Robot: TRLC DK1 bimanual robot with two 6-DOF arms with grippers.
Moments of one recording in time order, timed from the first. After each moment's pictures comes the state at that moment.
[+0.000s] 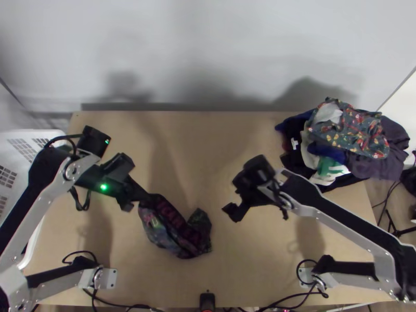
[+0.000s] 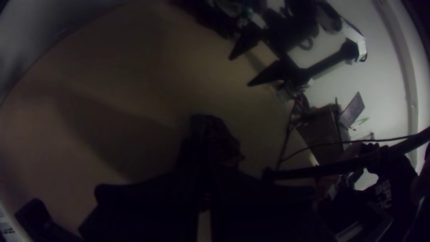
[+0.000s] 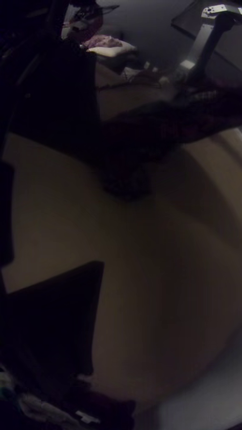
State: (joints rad) left arm -0.28 1.28 1.39 -1.37 0.62 0.46; right arm 0.81 1.39 1.11 -0.71 -0.26 -0.02
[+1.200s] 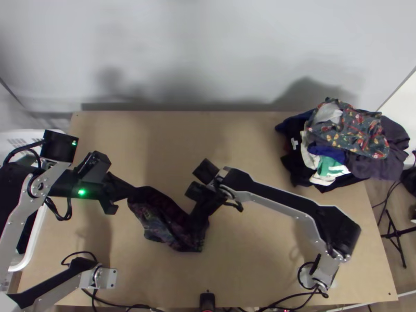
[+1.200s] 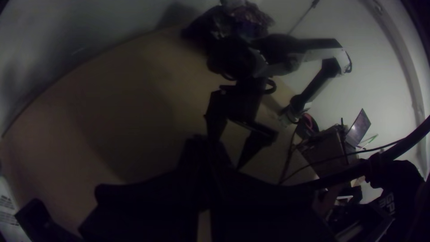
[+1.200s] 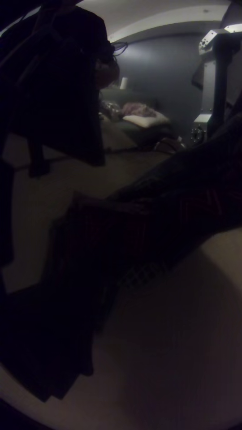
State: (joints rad) left arm -0.19 1.13 1.42 -1.35 0.65 0.40; right arm 0.96 1.87 1.42 -0.70 -0.72 -0.02
